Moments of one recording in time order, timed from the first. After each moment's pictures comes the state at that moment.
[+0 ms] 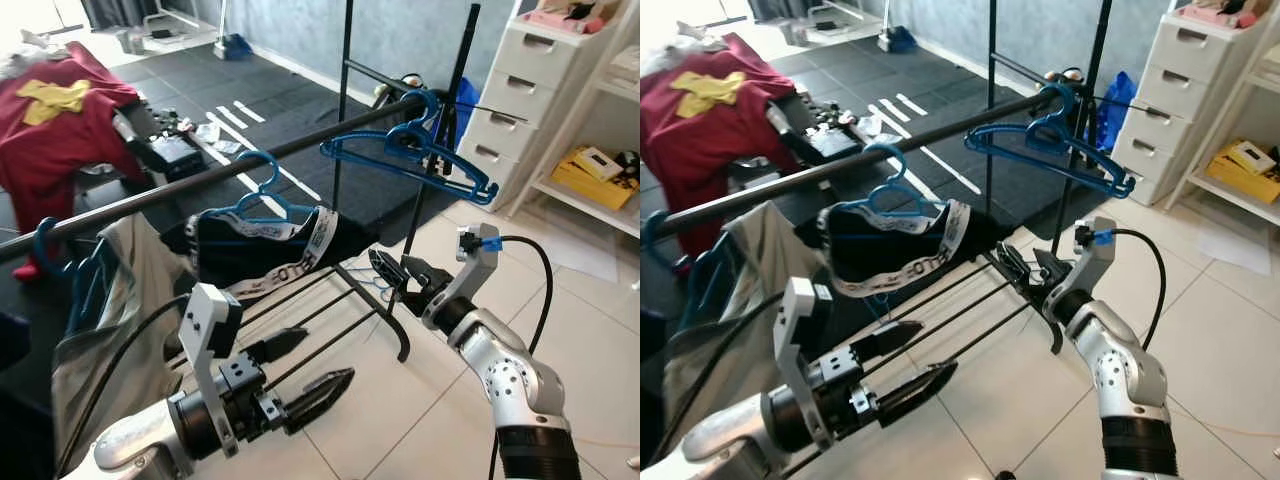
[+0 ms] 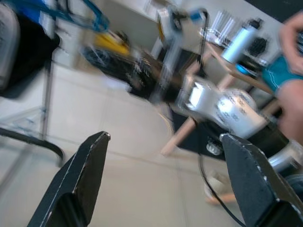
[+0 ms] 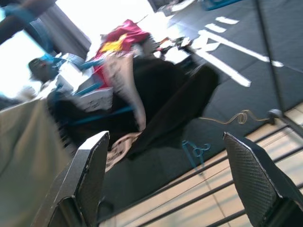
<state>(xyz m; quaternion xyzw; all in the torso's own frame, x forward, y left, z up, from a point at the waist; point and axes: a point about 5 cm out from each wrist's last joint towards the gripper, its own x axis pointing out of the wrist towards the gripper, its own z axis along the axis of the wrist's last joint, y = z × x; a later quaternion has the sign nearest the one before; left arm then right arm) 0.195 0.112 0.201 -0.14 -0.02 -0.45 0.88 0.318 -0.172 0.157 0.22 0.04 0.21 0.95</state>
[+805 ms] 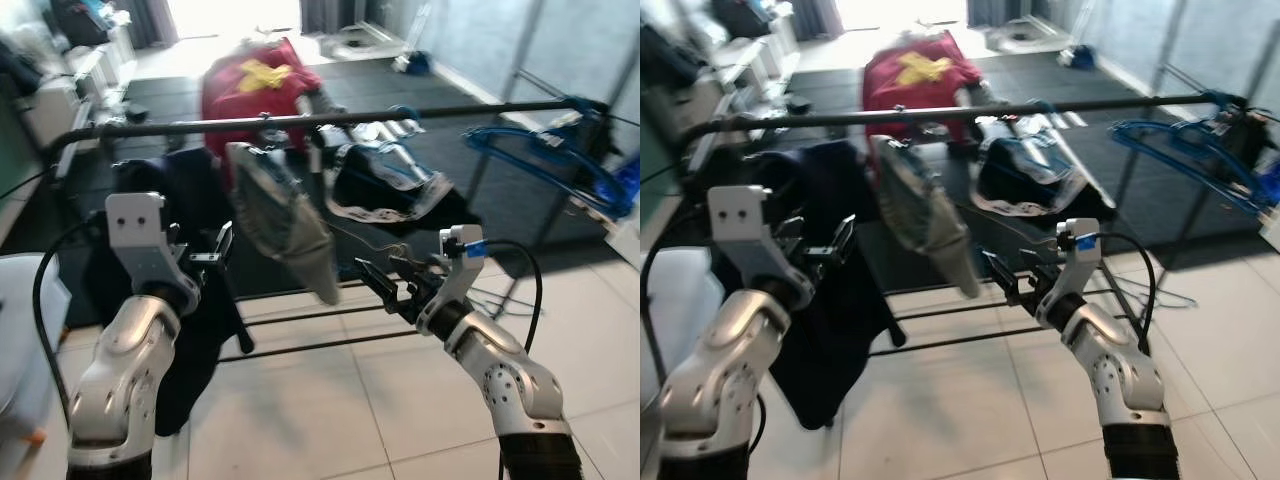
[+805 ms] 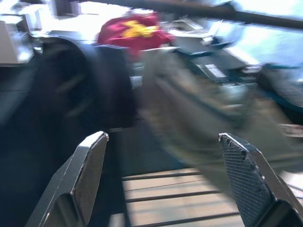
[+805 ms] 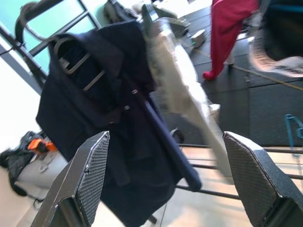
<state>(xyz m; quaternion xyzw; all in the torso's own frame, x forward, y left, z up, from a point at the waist) 0.295 0.178 0.212 -0.05 -0.07 -0.01 1.00 0.313 -0.159 0.159 0.17 0.04 0.27 0.95</state>
